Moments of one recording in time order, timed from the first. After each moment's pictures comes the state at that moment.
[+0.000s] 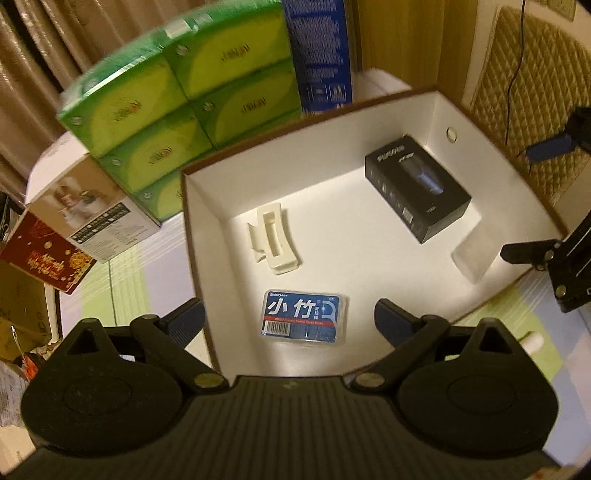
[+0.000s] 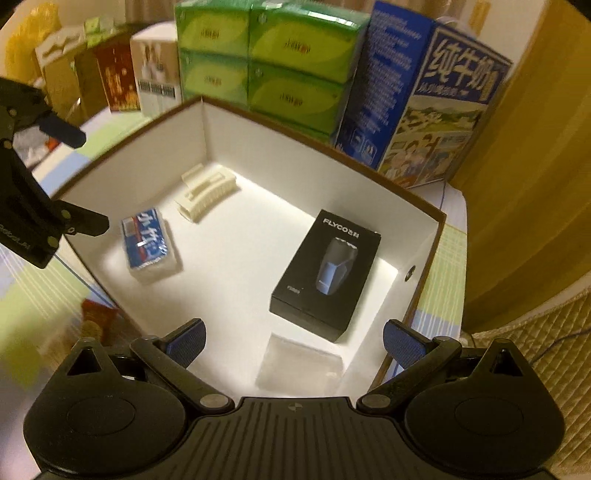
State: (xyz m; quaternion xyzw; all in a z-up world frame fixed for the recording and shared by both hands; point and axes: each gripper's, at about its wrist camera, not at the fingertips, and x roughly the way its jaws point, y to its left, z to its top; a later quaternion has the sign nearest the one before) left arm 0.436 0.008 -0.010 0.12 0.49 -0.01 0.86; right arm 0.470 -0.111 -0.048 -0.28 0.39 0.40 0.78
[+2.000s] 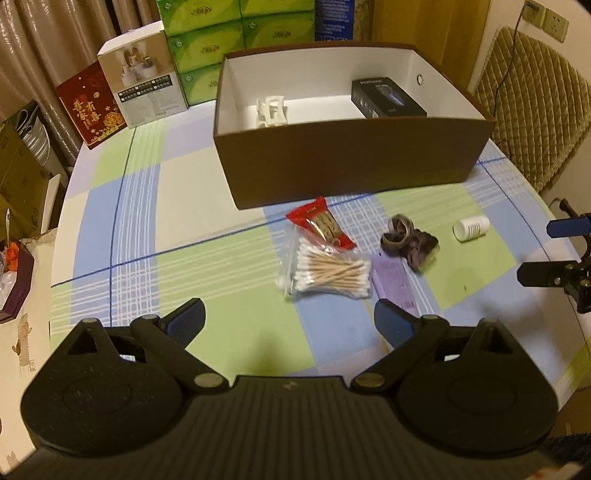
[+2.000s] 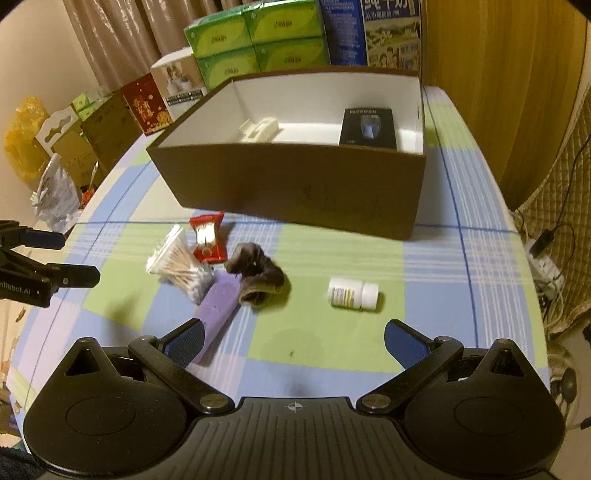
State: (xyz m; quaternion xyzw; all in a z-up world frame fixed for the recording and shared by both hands) left arm 0.224 0.004 -0.043 0.02 0.49 0.03 0.87; right arm 0.306 -0.224 -0.089 -0.10 0.46 0.38 0.80
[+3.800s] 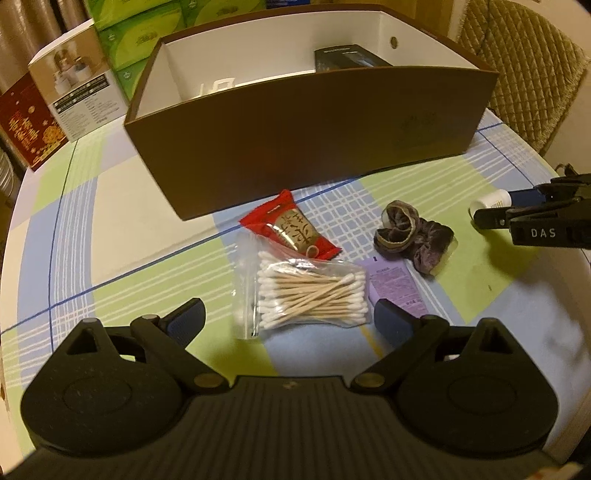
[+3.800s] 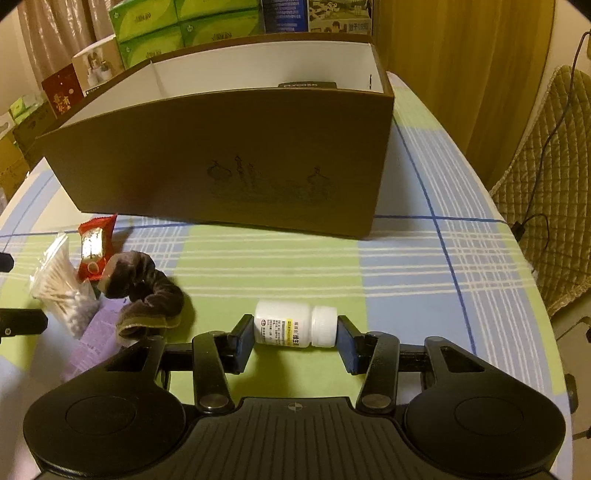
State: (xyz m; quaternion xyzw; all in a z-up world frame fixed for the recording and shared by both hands) left arm 0.277 -0.011 -0.112 0.06 0.49 -0.03 0.87; right arm 0.360 -0.208 -0.167 -0.11 0.44 0.30 0.84
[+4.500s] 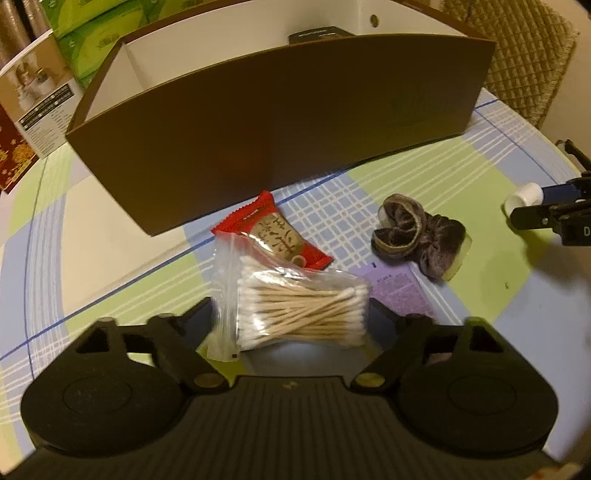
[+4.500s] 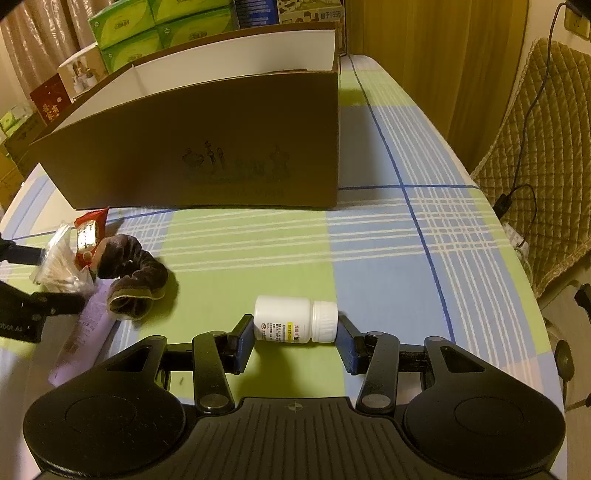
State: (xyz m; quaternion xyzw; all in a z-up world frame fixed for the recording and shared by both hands) left arm 0.304 -0.019 -0.139 0.09 0.50 -0.06 0.86; right arm 0.353 -0.234 -0.164 -0.09 0.46 0.28 0.84
